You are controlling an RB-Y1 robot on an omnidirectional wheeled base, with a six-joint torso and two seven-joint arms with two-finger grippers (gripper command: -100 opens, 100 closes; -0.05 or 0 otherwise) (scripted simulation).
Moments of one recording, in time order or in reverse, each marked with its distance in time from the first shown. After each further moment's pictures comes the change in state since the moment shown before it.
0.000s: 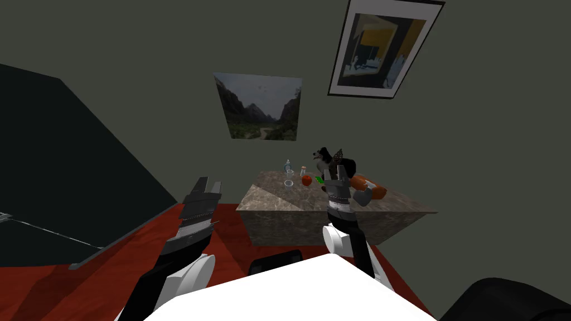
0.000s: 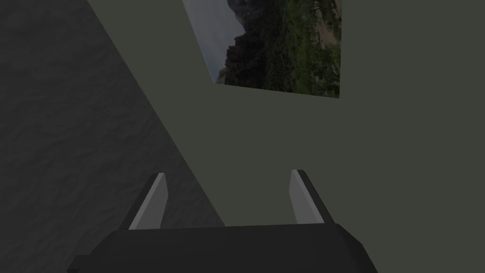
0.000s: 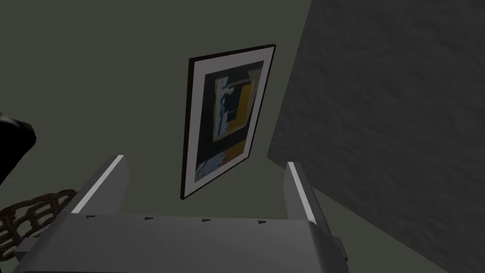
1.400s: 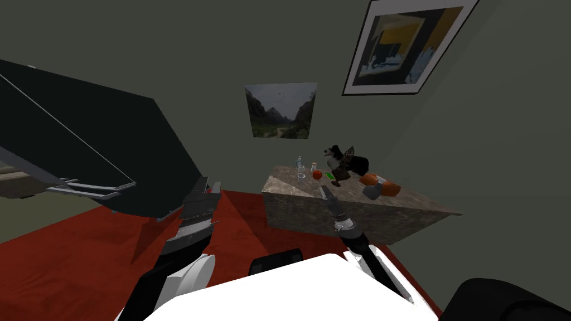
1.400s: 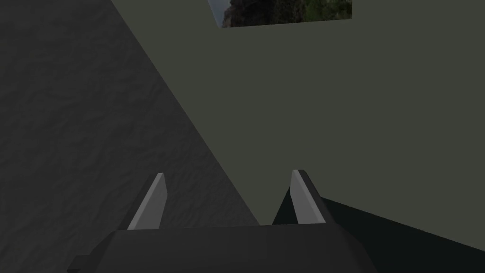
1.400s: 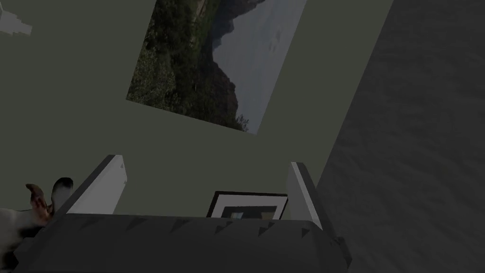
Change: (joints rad) left arm 0.000 0.000 0.000 0.000 0.000 0.000 0.000; right arm 0.160 -0.357 -0.033 0.224 0.115 -0.117 -0.009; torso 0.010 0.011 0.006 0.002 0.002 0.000
